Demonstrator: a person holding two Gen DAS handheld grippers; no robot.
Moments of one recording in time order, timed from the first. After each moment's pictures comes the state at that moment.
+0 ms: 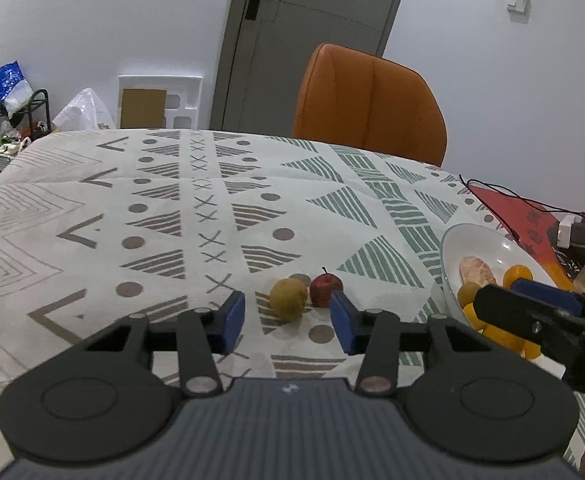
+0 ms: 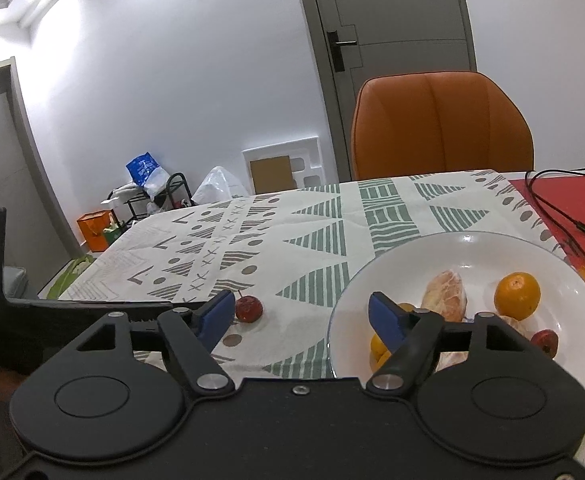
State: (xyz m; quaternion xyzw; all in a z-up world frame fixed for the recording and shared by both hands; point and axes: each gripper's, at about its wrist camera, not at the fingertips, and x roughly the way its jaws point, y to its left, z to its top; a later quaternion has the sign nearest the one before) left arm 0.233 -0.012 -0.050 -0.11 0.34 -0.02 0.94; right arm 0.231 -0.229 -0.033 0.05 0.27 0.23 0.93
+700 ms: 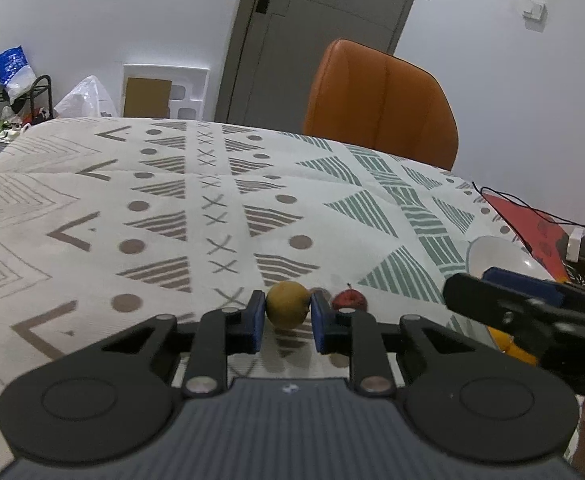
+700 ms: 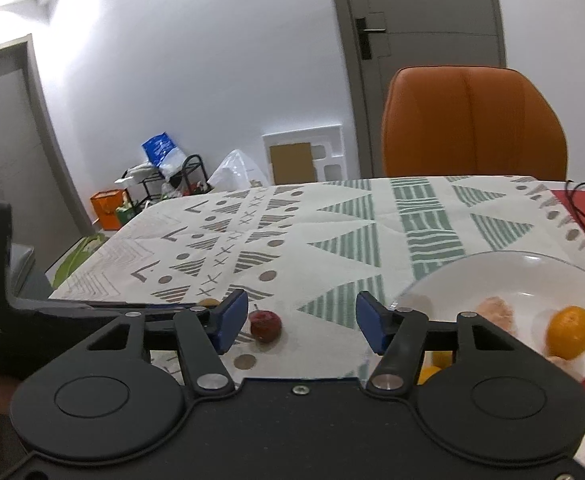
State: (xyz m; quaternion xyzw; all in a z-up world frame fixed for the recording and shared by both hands) left arm 0.252 0.005 -0.059 -0.13 0.34 -0.01 0.93; right arm 0.262 -0.194 -0.038 0.02 0.28 0.27 0.92
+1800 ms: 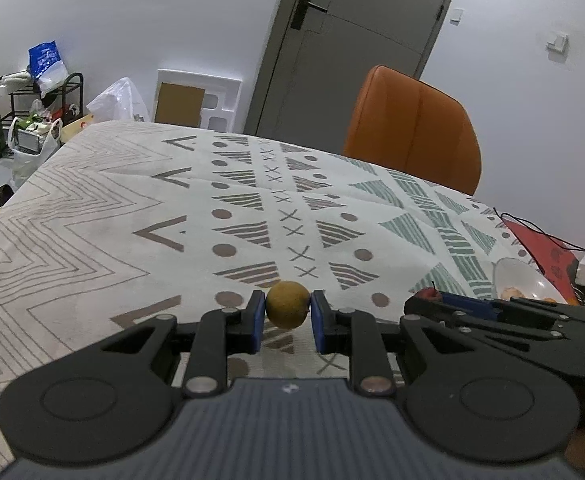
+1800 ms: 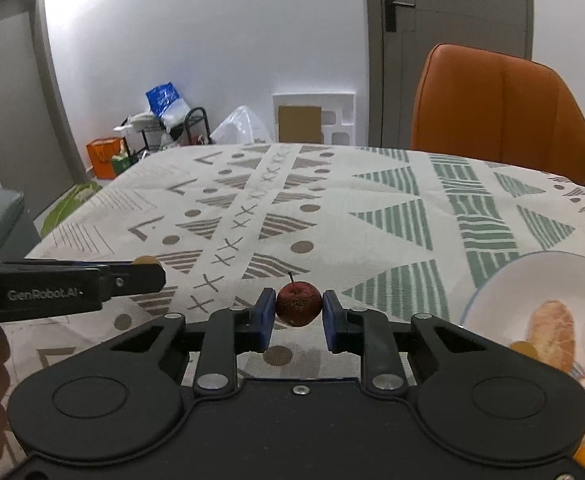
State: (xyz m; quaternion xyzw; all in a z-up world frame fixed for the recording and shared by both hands) left arm 0.222 0.048 -0.048 -0.15 0.32 0.02 0.93; right arm 0.266 -0.141 -0.052 -0.04 0.31 0.27 0.91
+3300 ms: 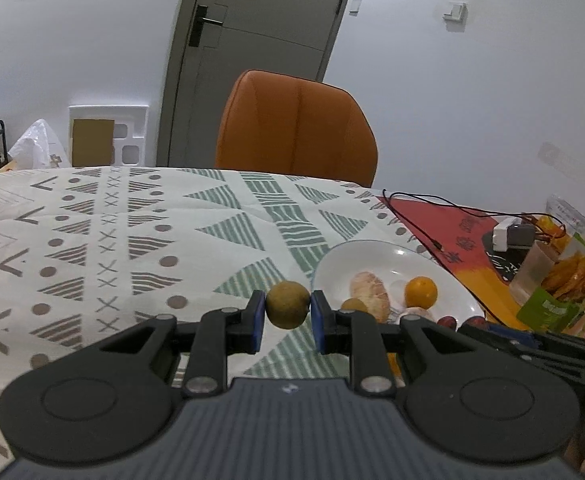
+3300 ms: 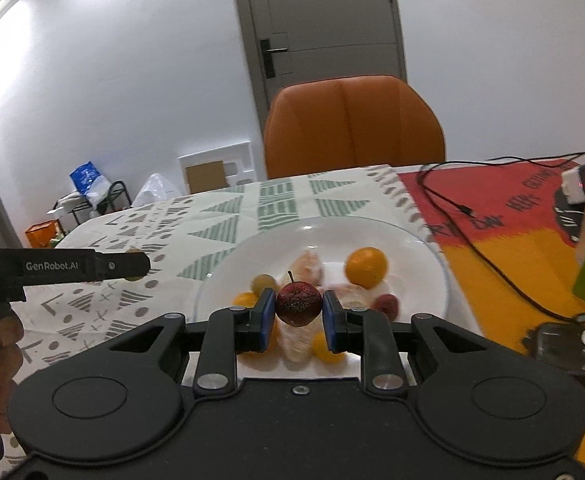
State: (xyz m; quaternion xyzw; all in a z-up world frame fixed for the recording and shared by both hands) left arm 0.214 -0.087 -0.017 -0.10 0.29 -0.09 0.95; right arm 0.199 -0.318 -0.035 0.05 0.27 0.14 0.95
